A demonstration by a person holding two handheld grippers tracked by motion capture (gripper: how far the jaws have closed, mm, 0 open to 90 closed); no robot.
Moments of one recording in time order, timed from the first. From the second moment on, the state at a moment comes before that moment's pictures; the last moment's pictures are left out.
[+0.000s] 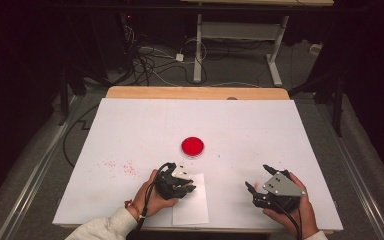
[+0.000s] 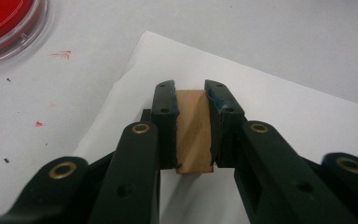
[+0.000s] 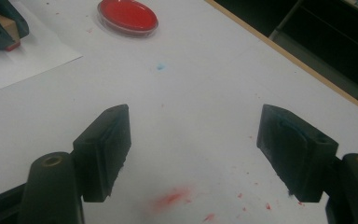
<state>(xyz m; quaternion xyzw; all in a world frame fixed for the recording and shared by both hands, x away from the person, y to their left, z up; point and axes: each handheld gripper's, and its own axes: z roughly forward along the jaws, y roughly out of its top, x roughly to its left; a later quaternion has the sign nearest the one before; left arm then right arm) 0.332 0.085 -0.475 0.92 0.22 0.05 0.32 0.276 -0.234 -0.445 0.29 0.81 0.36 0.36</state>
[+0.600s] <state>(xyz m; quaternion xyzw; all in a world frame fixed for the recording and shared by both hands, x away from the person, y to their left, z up) 0.332 0.084 -0.475 0.92 0.22 0.05 0.32 0.276 -0.234 -0.445 0.29 0.81 0.36 0.36</state>
